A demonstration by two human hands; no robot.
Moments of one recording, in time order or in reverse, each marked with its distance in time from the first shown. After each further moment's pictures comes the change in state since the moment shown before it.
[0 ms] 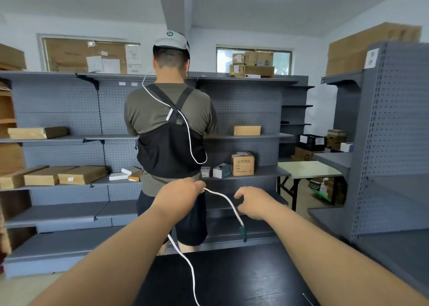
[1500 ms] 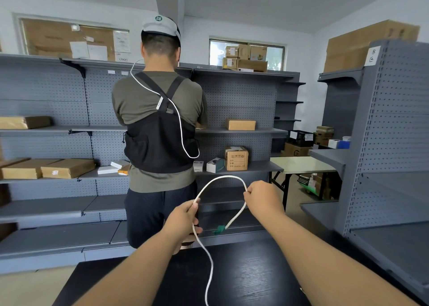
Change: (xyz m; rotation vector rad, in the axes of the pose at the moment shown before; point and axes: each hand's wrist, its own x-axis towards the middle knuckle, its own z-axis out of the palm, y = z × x) left_hand -0.017 0.004 0.076 -1.492 -0.182 -0.679; right_hand 0.016 -0.006 0.021 0.040 0.362 0.248
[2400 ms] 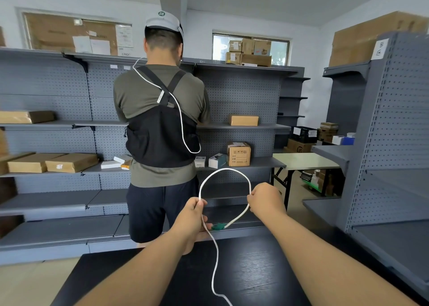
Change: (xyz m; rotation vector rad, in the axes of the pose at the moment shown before) left_hand -0.008 -0.003 0.024 -0.141 0.016 -0.053; right_hand 0.003 0.015 0.017 0.156 -0.081 0.131
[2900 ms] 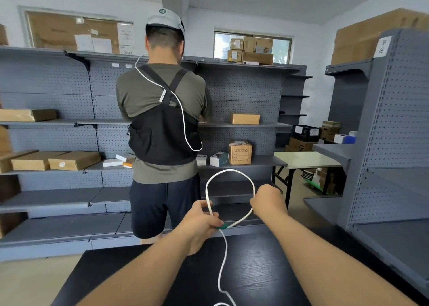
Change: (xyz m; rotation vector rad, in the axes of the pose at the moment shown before) left_hand -0.015 -0.002 0.007 -0.200 -0.183 -0.020; right_hand -0.001 0.007 0.005 -0.085 0.041 0.028
